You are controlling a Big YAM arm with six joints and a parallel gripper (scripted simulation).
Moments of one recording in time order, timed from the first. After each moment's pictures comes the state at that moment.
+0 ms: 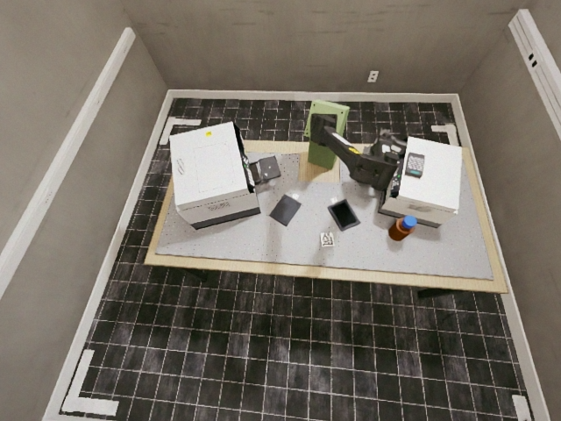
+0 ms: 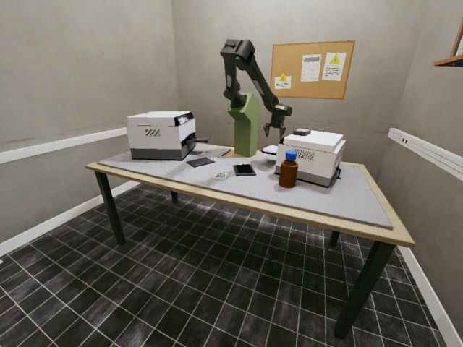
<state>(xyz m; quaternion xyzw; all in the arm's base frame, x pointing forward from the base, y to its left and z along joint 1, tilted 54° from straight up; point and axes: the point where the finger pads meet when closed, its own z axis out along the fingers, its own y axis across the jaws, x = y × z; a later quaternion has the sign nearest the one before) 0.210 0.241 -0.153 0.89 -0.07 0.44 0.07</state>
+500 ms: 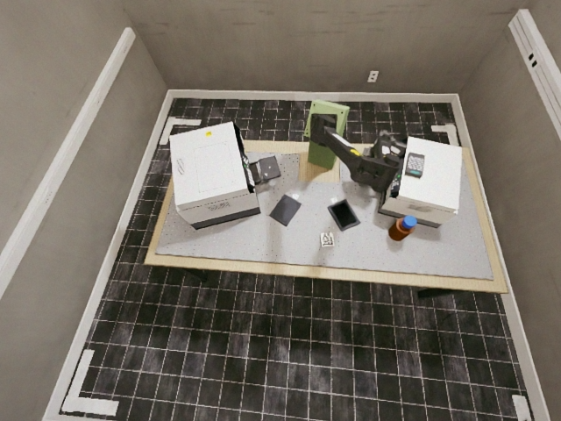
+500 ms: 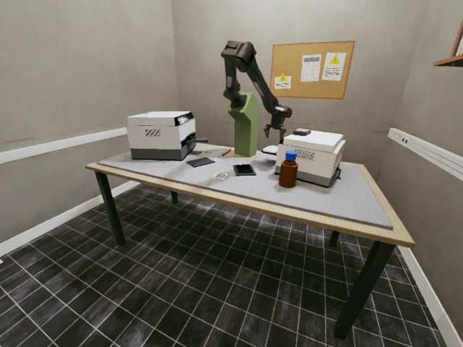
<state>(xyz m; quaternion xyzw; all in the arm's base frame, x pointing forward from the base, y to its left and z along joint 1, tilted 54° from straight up) 0.217 0.242 -0.159 0.89 -0.07 0.44 0.07</state>
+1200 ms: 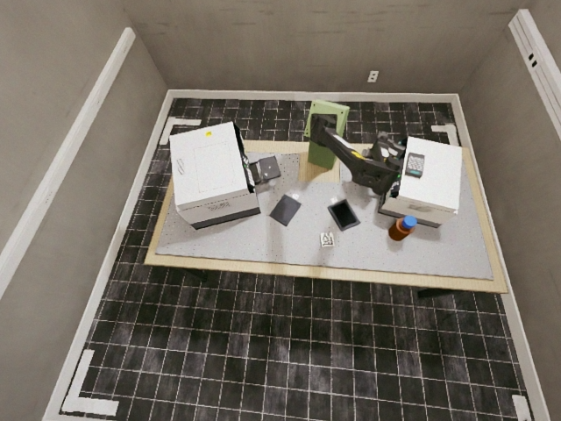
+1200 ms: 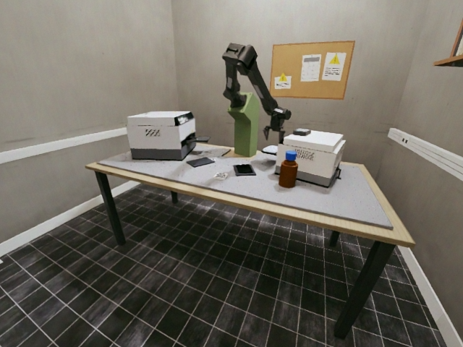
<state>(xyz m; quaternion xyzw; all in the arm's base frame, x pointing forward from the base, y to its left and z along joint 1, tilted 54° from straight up) 0.226 0.236 -0.166 0.89 -0.07 0.44 0.07</state>
